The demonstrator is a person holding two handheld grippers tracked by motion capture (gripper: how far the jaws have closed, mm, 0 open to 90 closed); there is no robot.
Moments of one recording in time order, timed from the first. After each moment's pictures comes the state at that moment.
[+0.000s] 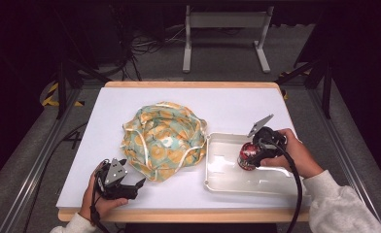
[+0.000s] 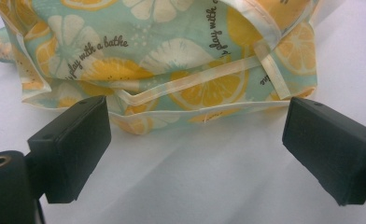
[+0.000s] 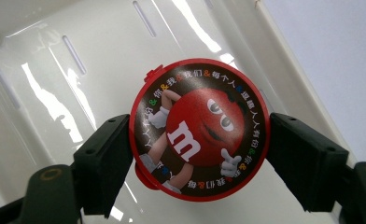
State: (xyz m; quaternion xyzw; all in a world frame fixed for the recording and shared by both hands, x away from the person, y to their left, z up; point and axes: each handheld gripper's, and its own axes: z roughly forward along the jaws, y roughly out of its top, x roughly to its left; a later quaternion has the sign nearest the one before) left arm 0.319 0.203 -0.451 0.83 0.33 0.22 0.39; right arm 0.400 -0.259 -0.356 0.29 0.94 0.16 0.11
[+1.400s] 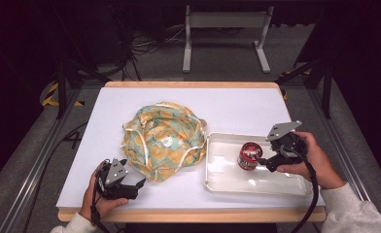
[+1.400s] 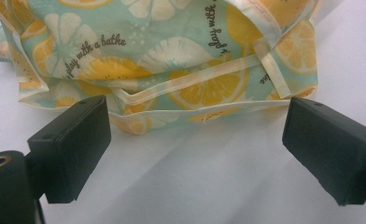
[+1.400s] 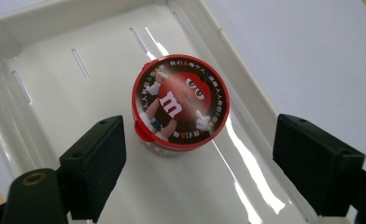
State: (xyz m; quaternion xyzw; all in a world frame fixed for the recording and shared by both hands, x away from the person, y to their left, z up) left arm 0.319 0.202 -0.452 0.83 0.33 0.22 0.39; right arm 0.364 -0.293 -0.335 0.27 0.91 0.23 0.19
